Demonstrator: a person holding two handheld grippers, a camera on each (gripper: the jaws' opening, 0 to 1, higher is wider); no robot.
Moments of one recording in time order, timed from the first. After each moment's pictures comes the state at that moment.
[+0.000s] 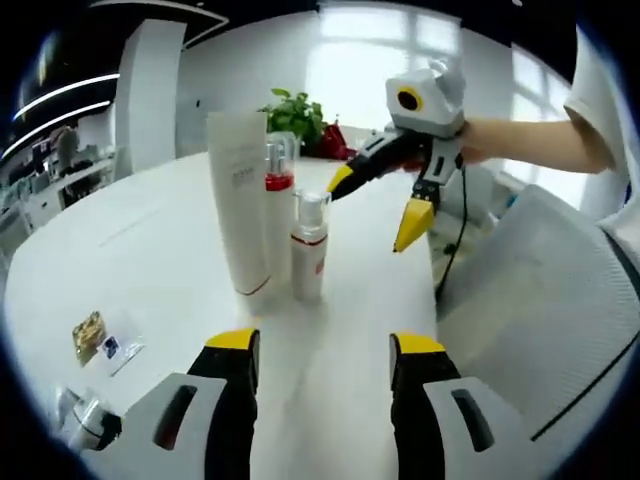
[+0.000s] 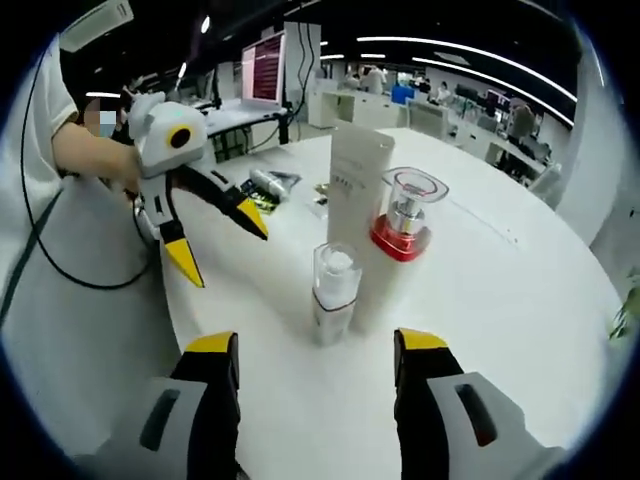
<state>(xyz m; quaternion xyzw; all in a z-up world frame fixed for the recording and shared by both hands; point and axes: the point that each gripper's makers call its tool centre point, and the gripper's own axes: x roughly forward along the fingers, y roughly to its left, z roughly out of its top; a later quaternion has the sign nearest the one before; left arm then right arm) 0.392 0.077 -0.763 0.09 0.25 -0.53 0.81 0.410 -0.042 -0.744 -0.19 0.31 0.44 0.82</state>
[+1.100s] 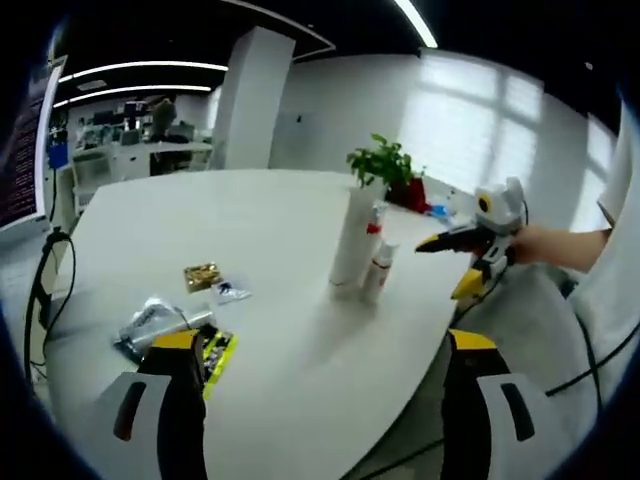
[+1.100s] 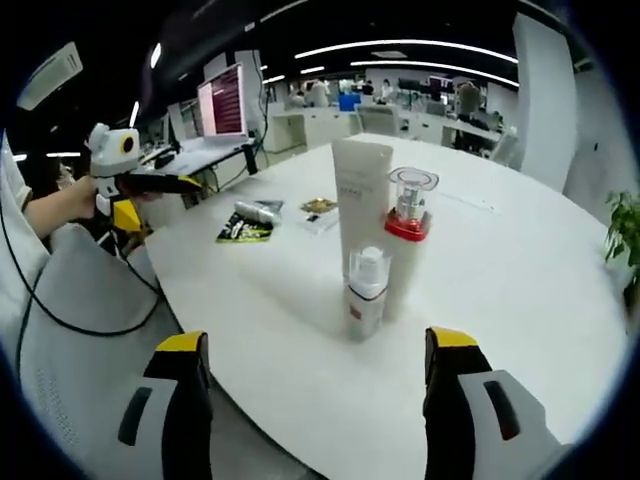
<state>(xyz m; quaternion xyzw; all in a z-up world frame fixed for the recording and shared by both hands) 0.364 0.209 -0.692 -0.03 0.25 -0.36 0.90 0.373 -0.025 -0.729 -0.09 0.31 0.36 0.88</state>
